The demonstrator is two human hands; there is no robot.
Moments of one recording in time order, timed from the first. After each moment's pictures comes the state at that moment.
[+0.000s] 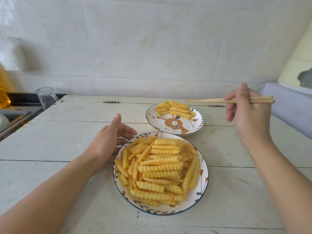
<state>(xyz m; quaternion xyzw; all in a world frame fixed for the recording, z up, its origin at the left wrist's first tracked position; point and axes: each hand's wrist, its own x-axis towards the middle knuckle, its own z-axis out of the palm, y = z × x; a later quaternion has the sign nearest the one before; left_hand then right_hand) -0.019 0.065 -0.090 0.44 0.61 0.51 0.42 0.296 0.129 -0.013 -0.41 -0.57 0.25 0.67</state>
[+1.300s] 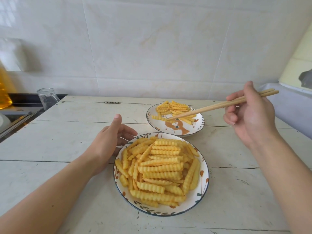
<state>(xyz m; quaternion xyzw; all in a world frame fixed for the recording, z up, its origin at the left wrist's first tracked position) -0.017 0.065 -0.089 0.44 0.60 0.52 0.43 0.297 0.131 -0.003 -0.34 -0.45 0.47 0.68</state>
